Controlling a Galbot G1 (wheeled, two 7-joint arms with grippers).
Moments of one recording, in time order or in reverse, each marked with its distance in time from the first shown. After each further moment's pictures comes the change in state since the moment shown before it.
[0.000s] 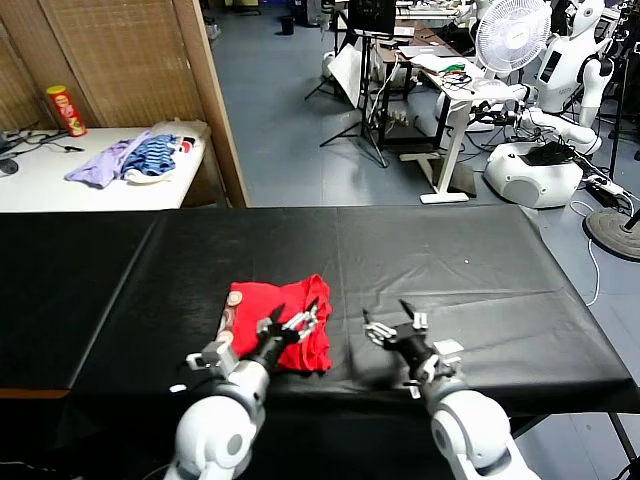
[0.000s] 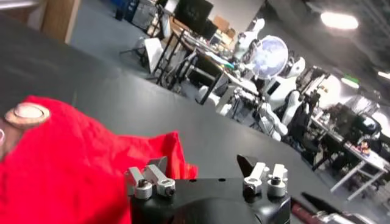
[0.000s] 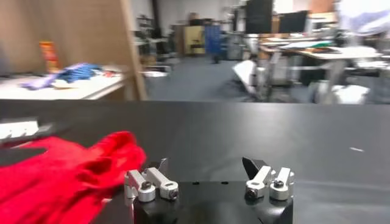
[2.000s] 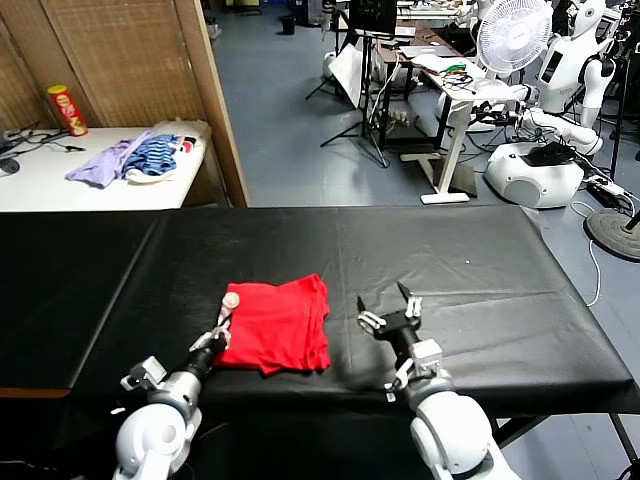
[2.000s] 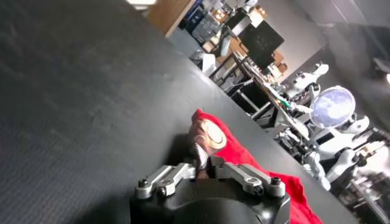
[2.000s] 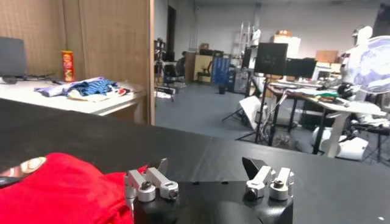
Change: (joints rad) left arm 0.024 0.044 -0.248 0.217 -0.208 -0.100 0.110; right arm -0.072 0.026 0.012 0.110 -0.270 0.004 0.148
